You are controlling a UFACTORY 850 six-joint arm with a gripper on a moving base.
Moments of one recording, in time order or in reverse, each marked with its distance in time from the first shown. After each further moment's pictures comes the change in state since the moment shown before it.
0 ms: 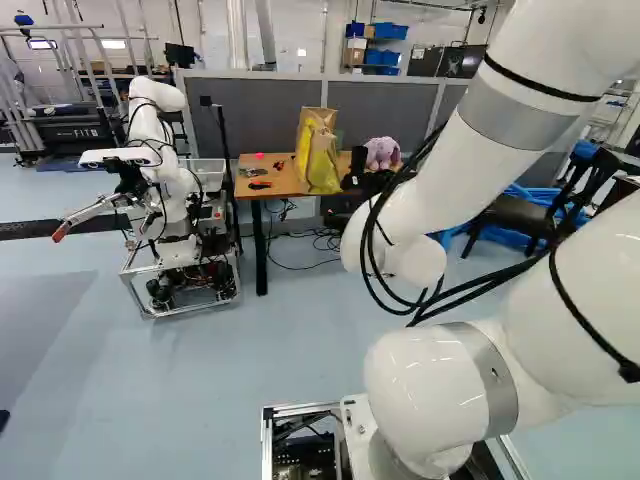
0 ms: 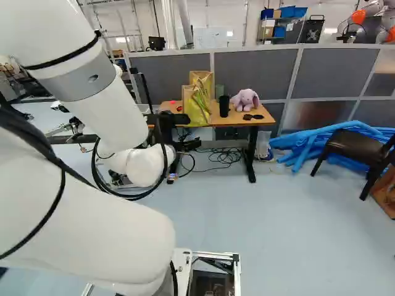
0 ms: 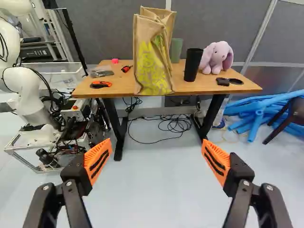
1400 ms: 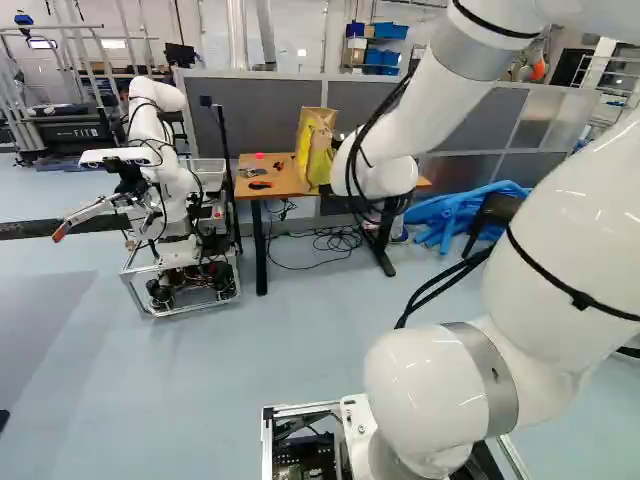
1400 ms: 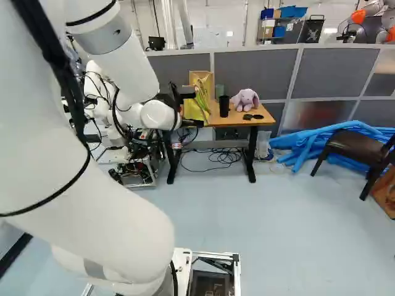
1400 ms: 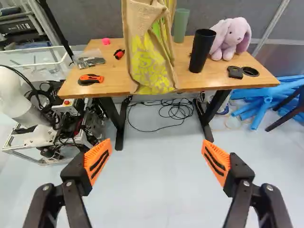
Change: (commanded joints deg) arm 0.0 -9.1 -20.5 0.2 -22.5 0.4
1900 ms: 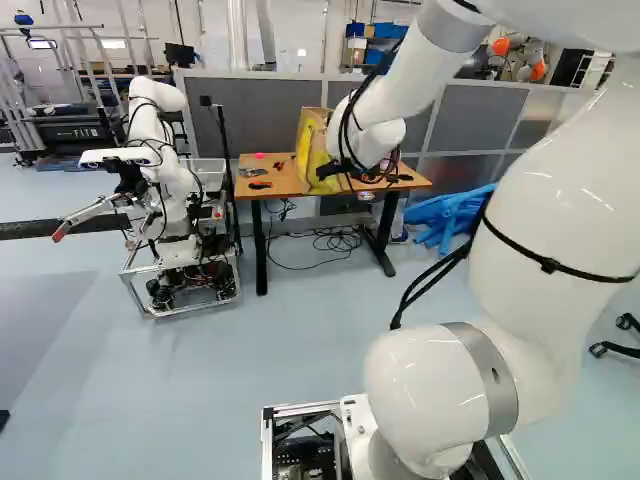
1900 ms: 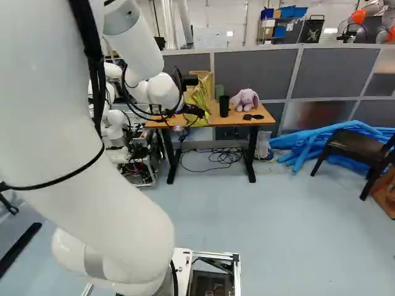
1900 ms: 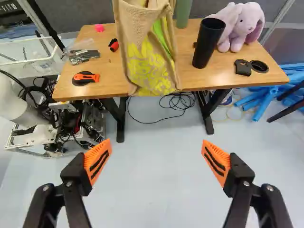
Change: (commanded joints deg) arm 0.0 -6.3 -14.2 0.2 -15.6 0.3
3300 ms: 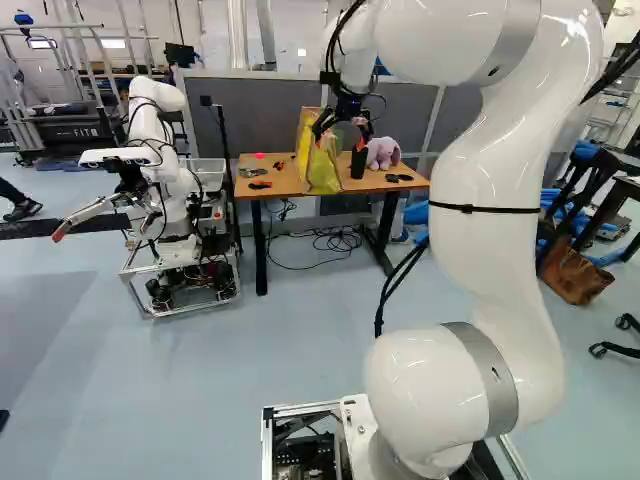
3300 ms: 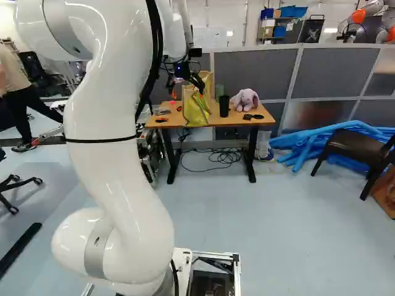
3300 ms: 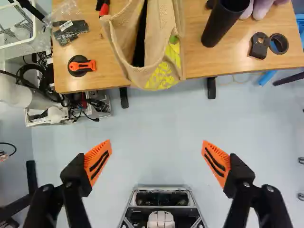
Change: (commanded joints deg) arm 0.0 -21.6 -48.7 0.6 -53.6 0.9
